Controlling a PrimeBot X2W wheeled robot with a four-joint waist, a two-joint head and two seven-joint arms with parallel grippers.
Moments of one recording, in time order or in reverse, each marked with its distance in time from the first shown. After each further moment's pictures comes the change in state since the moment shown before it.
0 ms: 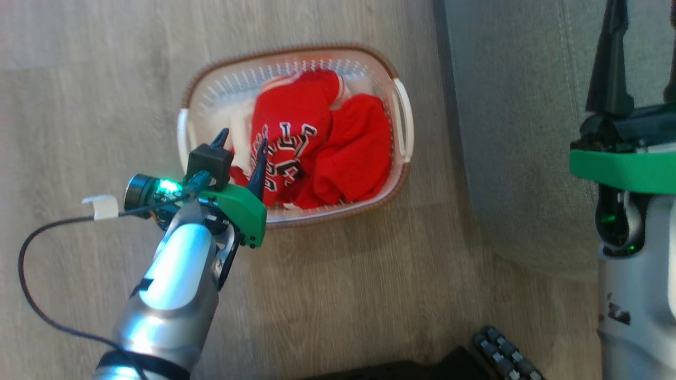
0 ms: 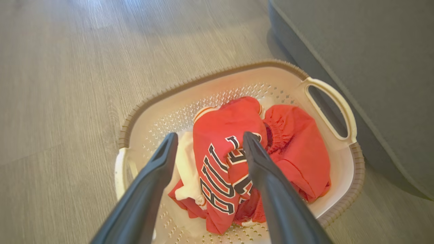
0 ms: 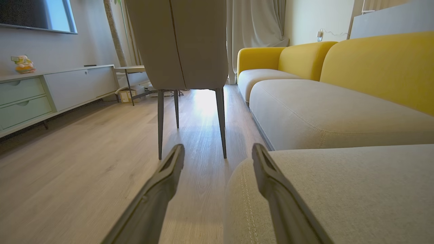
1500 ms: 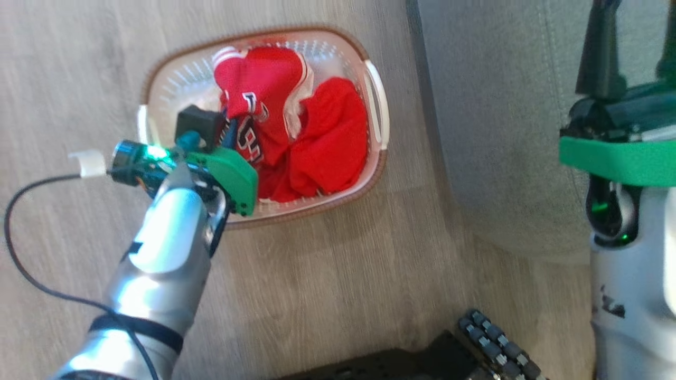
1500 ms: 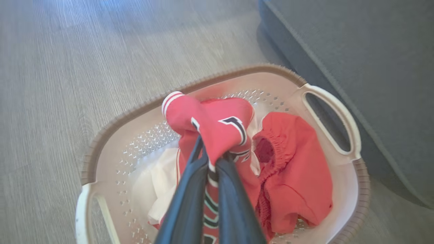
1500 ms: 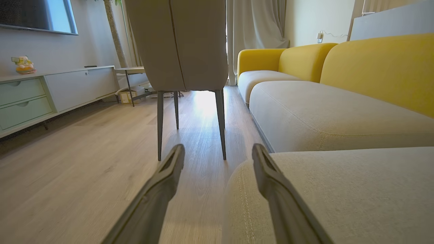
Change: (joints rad) left arm -0.175 0.009 -0.017 0.167 -0.038 -0.008 0.000; right arm -0.068 -0.001 0.058 -0.034 0.036 0.000 -0.001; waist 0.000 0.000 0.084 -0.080
